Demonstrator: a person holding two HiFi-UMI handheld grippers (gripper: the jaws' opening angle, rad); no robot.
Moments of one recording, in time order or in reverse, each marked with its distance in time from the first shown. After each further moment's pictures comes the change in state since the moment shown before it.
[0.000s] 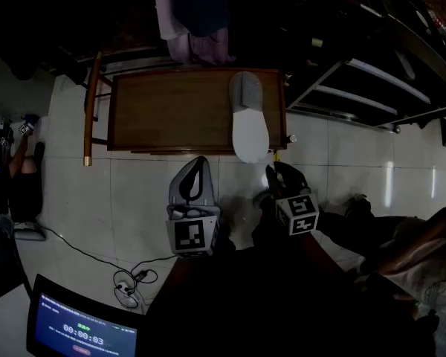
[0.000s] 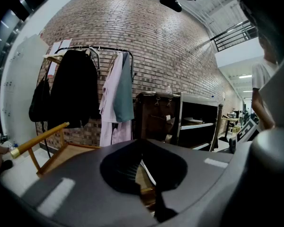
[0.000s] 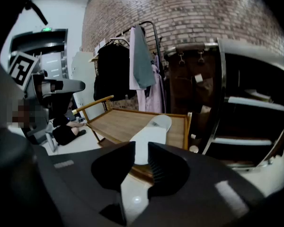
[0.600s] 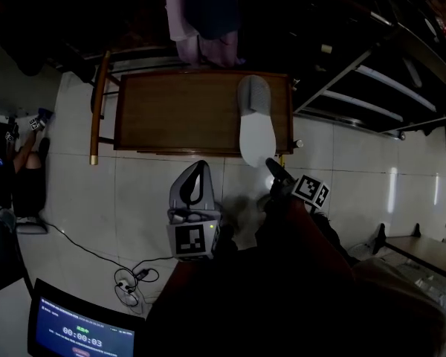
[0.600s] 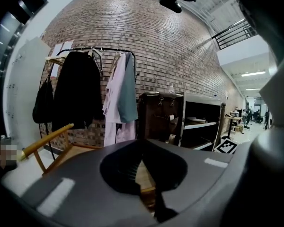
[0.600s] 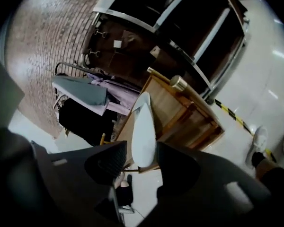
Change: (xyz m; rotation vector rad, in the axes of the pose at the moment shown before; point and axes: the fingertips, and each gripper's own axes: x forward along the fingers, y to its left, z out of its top) left arm -0.004 0.012 0.003 0.006 0.000 0.027; right arm 0.059 -0.028 -0.047 1.074 -0.002 0.206
